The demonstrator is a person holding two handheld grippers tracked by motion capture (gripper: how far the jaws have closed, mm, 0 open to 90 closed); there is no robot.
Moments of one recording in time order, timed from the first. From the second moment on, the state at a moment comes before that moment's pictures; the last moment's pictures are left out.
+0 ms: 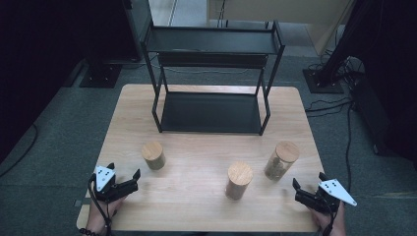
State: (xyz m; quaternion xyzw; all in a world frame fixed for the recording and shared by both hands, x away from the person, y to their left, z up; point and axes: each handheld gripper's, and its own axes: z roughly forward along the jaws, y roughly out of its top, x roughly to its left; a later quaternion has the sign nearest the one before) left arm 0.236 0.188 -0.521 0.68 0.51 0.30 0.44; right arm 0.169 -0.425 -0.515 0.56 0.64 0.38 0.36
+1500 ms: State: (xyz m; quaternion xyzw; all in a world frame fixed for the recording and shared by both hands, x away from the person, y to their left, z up) left arm 0.264 0.140 -0.523 0.70 0.49 0.28 0.43; right arm 0.171 -0.424 -0.515 0.56 0.65 0.37 0.36
